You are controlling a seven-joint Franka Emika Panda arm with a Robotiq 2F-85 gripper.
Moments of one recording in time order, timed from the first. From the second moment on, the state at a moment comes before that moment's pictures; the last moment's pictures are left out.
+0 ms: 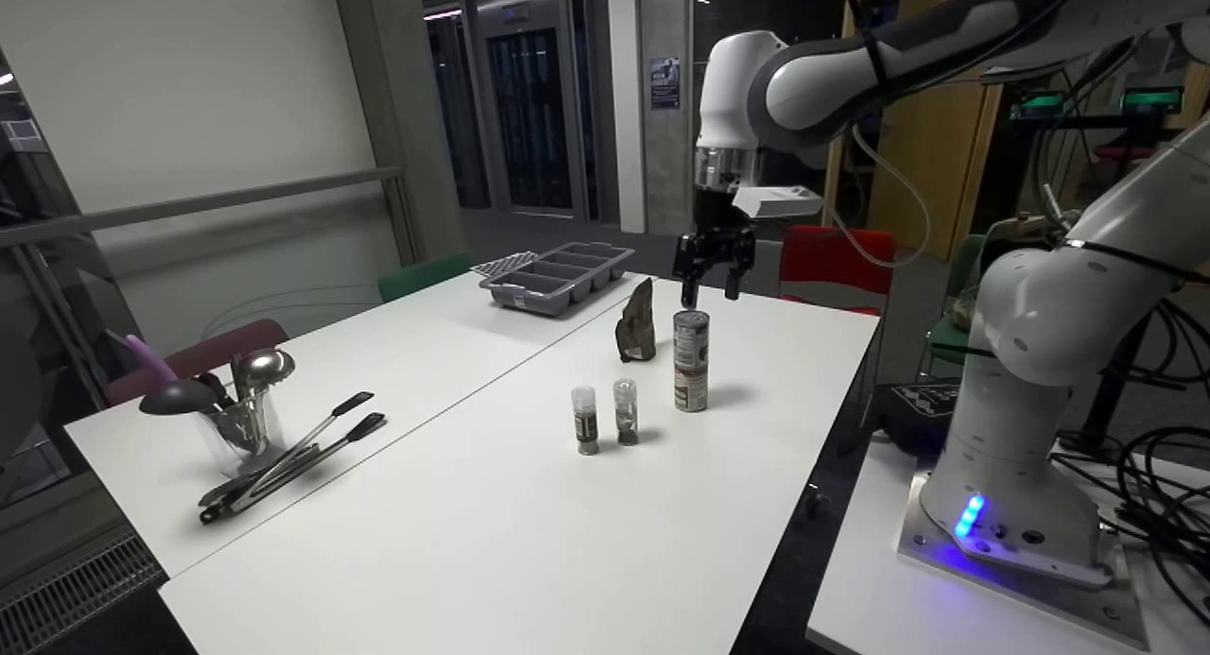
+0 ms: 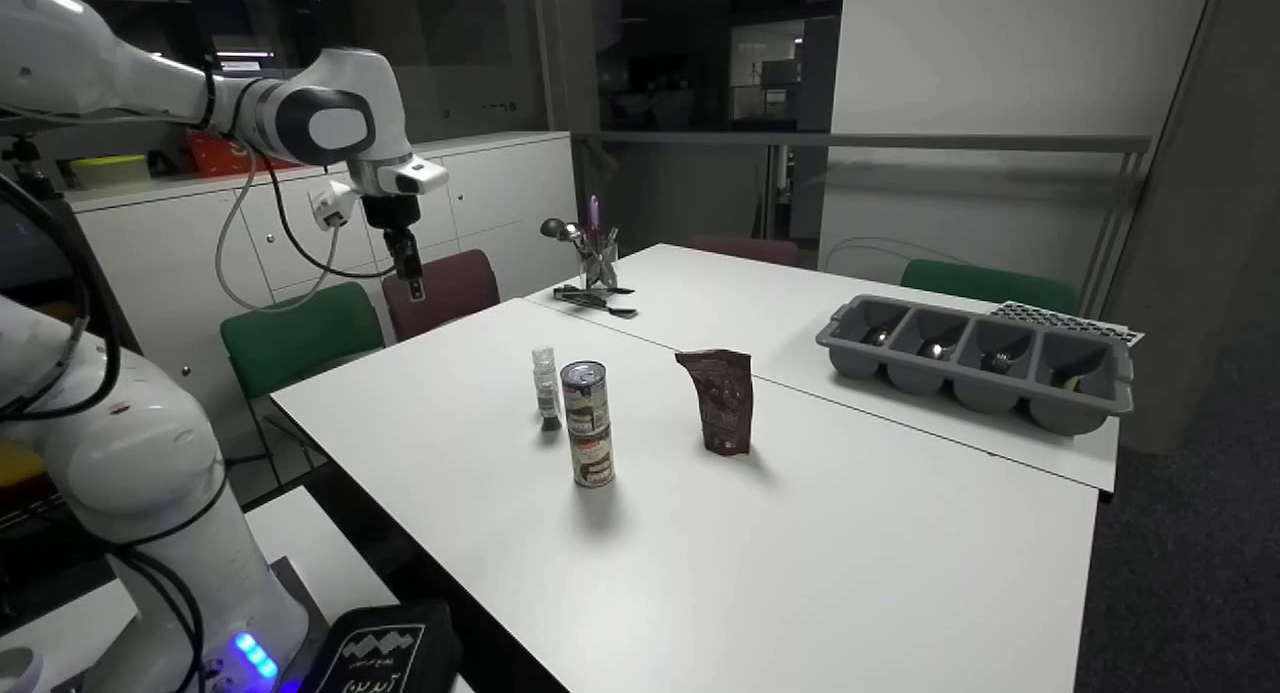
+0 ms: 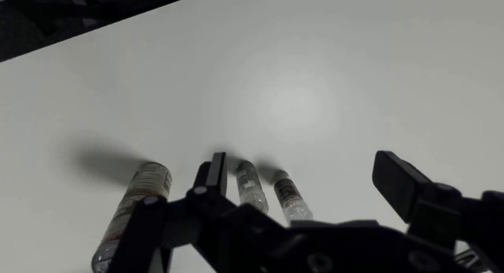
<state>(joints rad) 0.08 -0.59 0.18 -2.51 0.23 2.02 0.45</state>
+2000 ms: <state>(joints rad) -0.19 -0.39 0.06 -2.43 0.17 2.14 0.91</state>
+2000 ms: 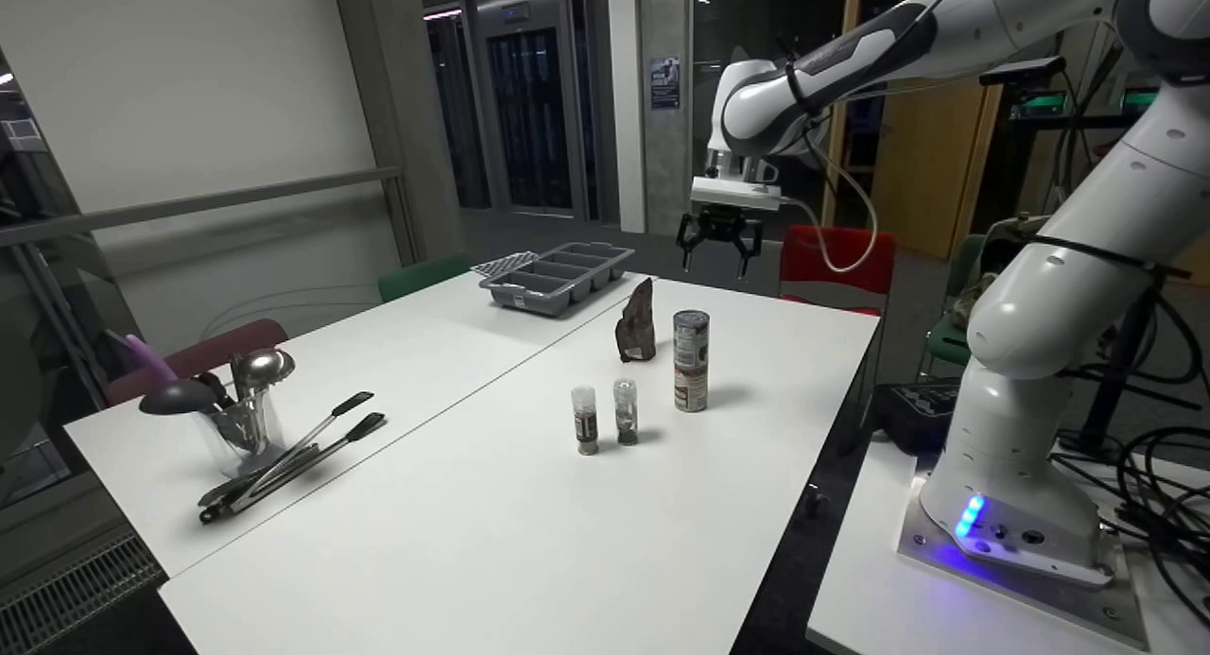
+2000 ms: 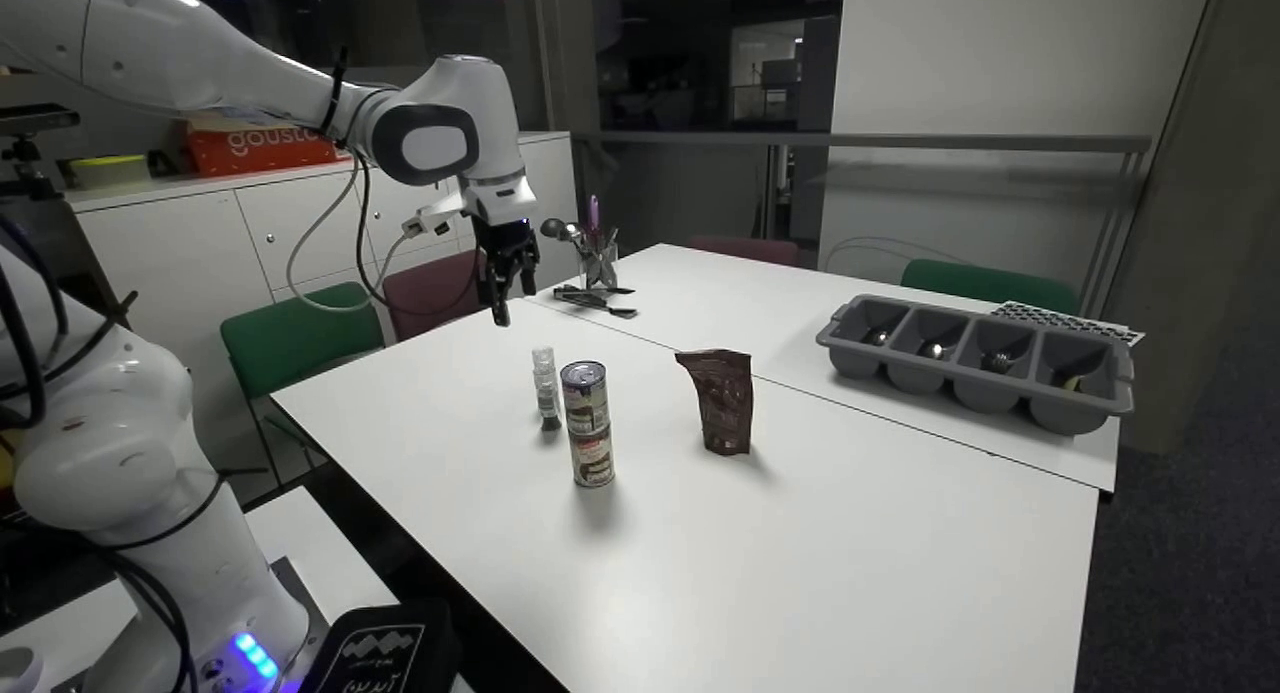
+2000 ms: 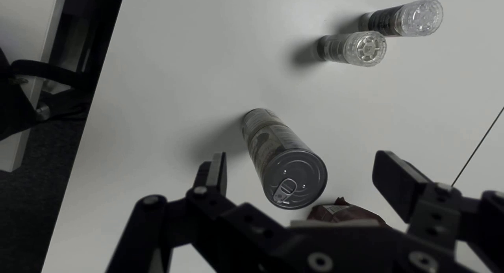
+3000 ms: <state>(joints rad) -0.18 0.00 -0.05 -2.16 0.21 2.09 0.89</state>
